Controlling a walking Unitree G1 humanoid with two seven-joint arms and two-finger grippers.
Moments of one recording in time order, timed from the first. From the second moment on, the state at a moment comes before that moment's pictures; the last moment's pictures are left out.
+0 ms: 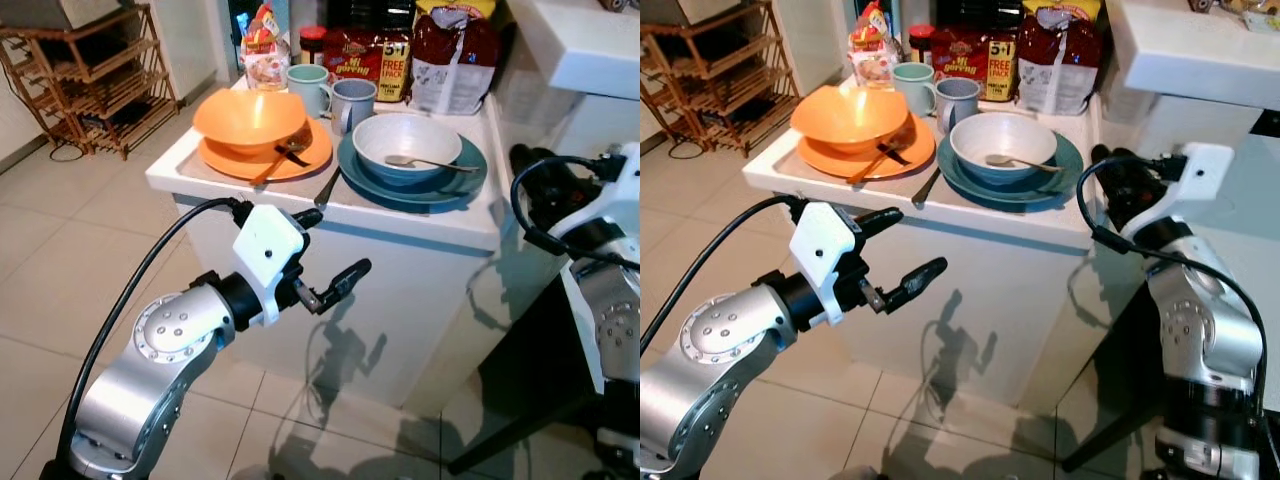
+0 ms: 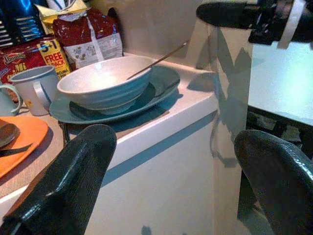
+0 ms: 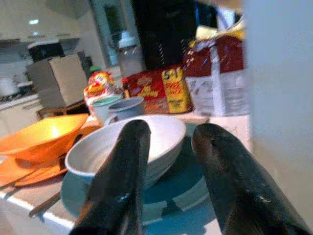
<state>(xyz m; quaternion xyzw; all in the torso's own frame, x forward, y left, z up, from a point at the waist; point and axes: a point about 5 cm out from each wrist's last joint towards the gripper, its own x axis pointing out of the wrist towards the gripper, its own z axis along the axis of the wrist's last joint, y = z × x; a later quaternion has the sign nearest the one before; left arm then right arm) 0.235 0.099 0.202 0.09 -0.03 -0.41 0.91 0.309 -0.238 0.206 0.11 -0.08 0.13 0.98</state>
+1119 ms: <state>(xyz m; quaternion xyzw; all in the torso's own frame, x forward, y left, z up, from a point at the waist) 0.235 0.099 0.202 0.09 -0.03 -0.41 0.91 0.342 -0.198 0.185 0.09 -0.05 0.20 0.98</state>
